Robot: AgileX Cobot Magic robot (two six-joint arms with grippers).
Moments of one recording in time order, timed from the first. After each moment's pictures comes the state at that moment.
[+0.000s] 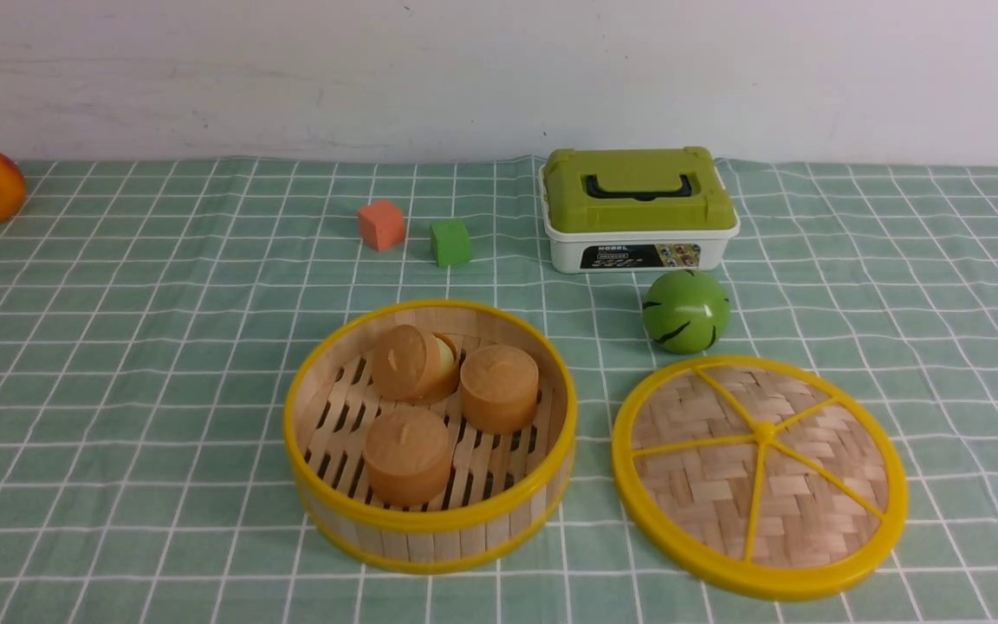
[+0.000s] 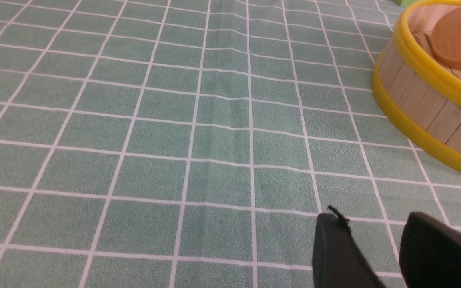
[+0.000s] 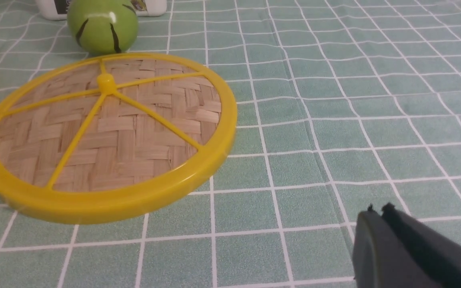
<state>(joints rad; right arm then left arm) -0.02 -0.01 0.02 -0.10 0.38 0.18 -0.05 -0.01 0.03 0.04 0.39 -0.23</state>
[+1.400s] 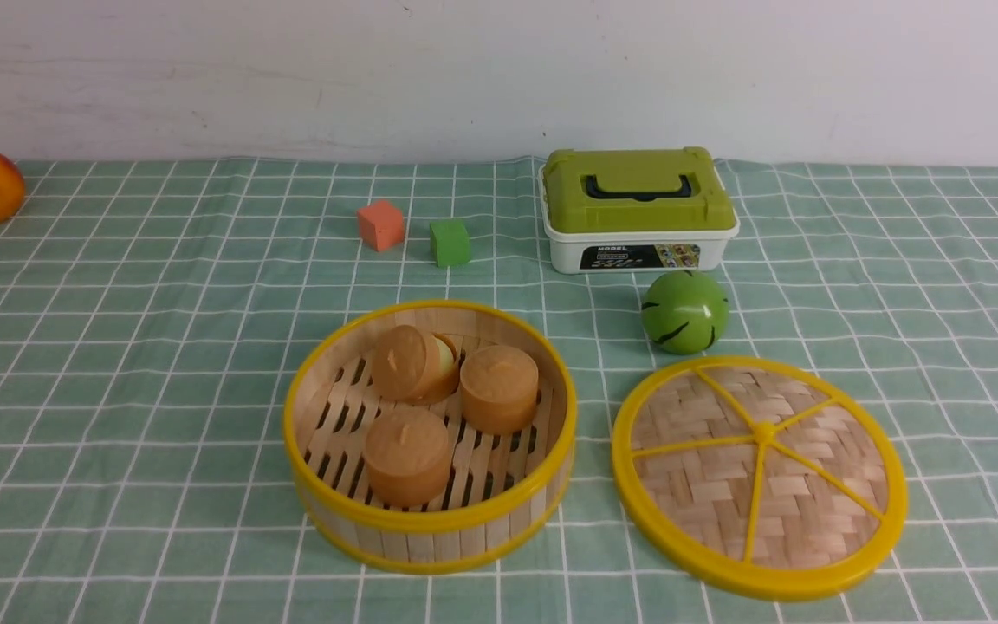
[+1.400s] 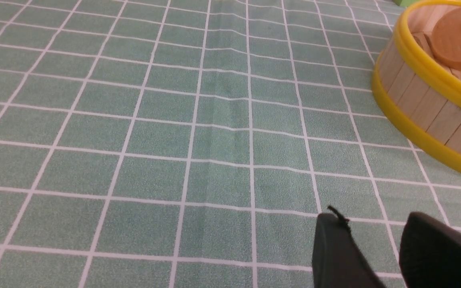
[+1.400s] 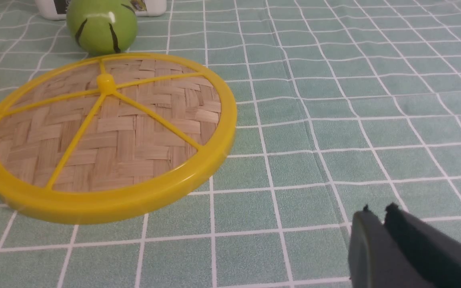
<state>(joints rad) -0.02 -0.01 0.02 -0.10 0.38 0.18 -0.05 -0.01 0.03 0.04 0.39 -0.23</state>
